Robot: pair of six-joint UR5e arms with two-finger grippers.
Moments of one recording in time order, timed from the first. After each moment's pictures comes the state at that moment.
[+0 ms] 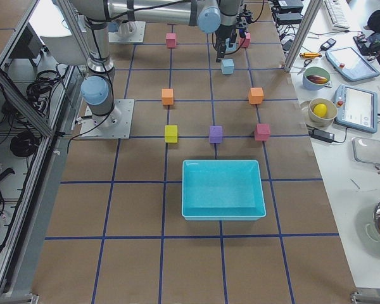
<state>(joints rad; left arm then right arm) -1.83 -2.18 -1.27 -1.23 1.52 -0.35 1.60 -1.40 1.51 -1.60 -1.52 0.04</state>
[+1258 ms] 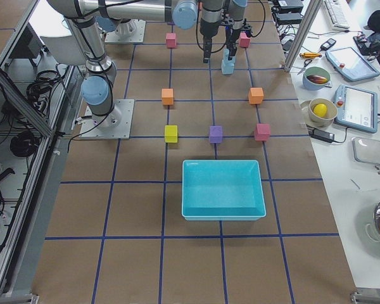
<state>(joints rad) -1.90 -2.26 -1.22 -1.23 1.52 -0.46 1.56 -1.53 1.59 -1.58 -1.60 0.03</state>
